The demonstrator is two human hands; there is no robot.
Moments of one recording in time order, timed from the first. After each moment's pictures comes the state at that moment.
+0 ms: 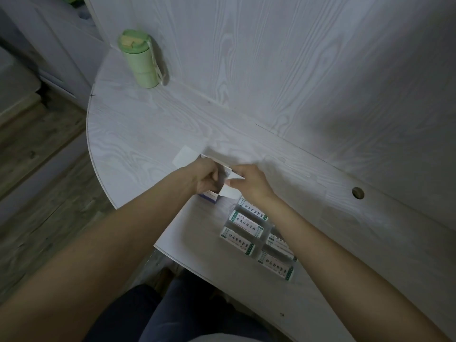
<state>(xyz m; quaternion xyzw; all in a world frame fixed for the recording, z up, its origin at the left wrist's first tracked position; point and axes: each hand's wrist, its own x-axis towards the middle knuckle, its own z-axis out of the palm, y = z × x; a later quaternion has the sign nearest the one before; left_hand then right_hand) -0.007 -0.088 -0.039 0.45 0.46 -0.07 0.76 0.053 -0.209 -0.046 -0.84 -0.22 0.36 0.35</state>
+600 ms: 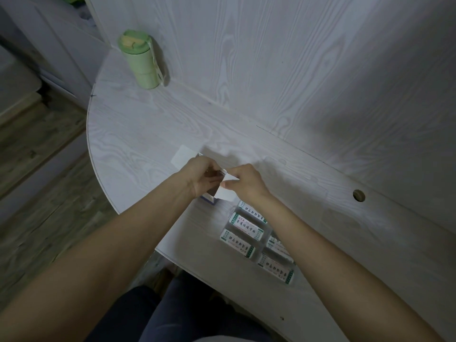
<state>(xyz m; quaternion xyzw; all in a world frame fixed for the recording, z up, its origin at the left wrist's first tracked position) -0.012 -0.089 -0.032 0.37 0.46 -0.02 0.81 0.055 -0.200 -0.050 -0.83 -0.22 0.37 0.34</state>
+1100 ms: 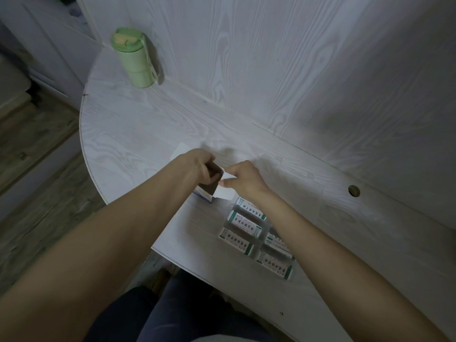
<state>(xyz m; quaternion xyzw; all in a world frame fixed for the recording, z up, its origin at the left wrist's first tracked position) 0.016 -0.080 -0.024 0.31 0.61 -0.08 0.73 0.059 -0.198 -0.049 -0.84 -0.22 0.39 0.32</state>
